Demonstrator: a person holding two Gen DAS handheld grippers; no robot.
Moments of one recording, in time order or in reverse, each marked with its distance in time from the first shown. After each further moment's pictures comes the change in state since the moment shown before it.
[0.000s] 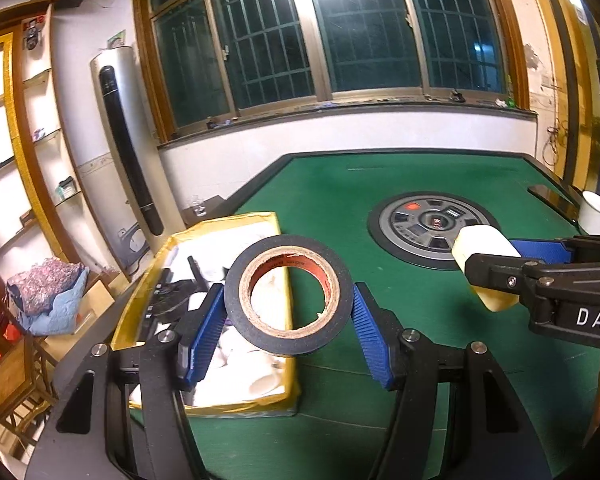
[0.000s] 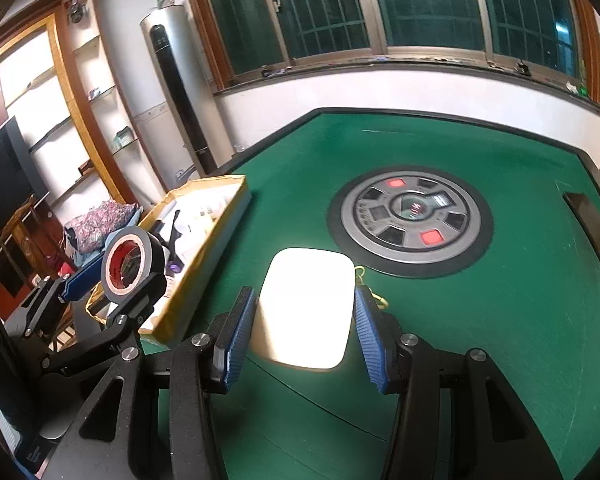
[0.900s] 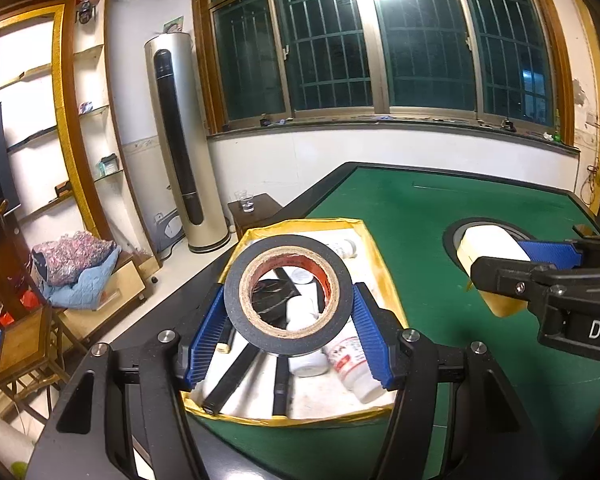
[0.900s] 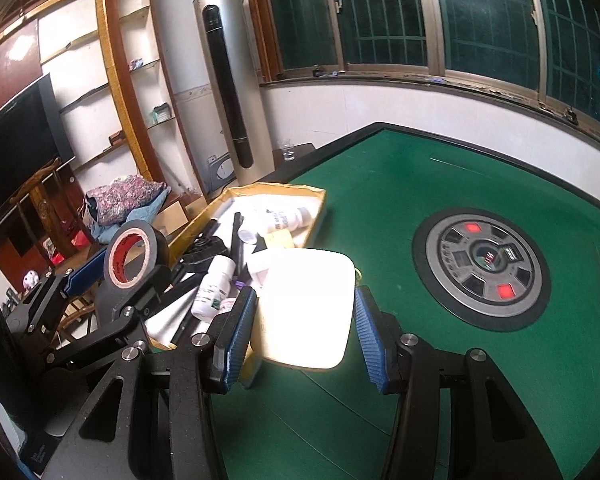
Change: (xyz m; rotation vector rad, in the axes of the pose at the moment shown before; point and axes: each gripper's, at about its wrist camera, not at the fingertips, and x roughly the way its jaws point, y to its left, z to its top) left arm 0.011 0.072 -0.007 -0.129 -0.012 0.115; right arm 0.035 0.093 0.027 -0.163 0.001 0.059
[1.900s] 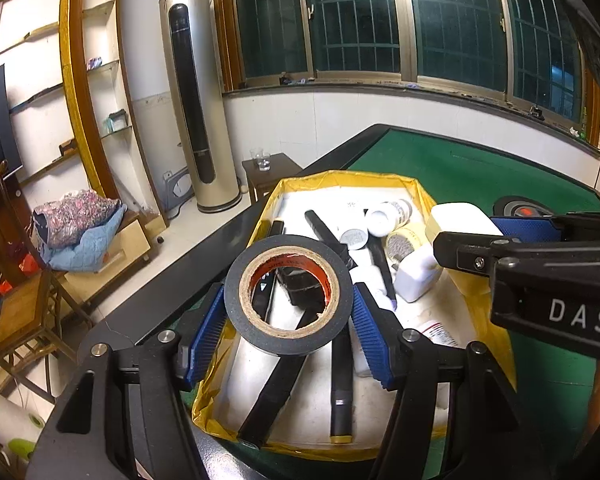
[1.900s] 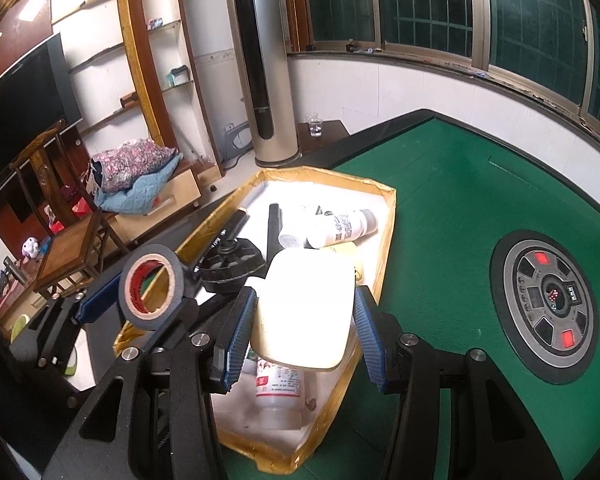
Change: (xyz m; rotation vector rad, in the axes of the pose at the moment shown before) left arm 0.058 0.035 -0.019 -0.063 0.144 0.026; right arm 0.085 0.048 0.022 -0.086 0.114 0.024
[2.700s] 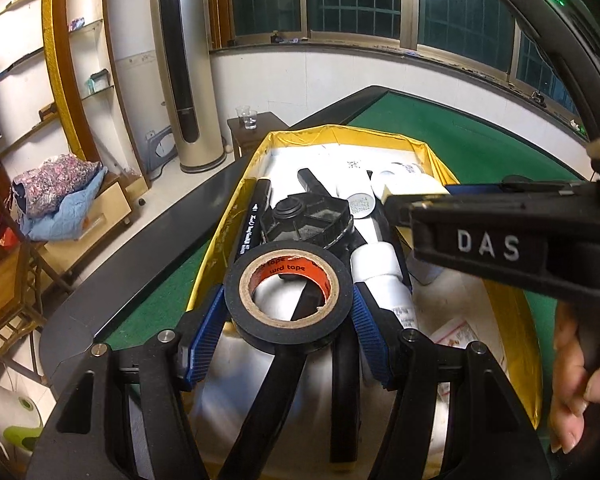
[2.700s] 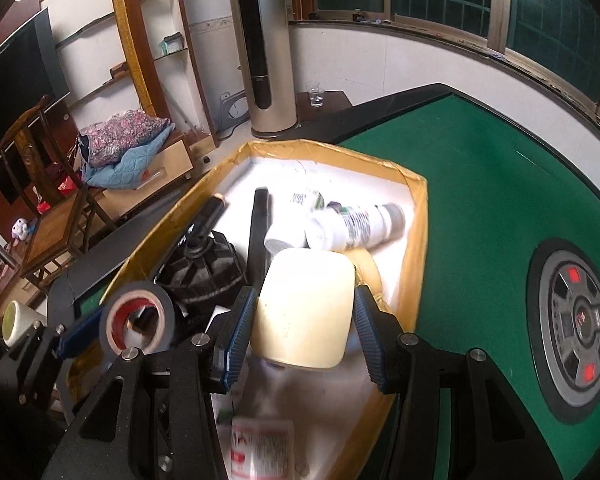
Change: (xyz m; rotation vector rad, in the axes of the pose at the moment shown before) left arm 0.042 0.002 0.002 -0.028 0.156 -0.066; right arm 0.061 0.002 0.025 -0.026 0.108 -0.009
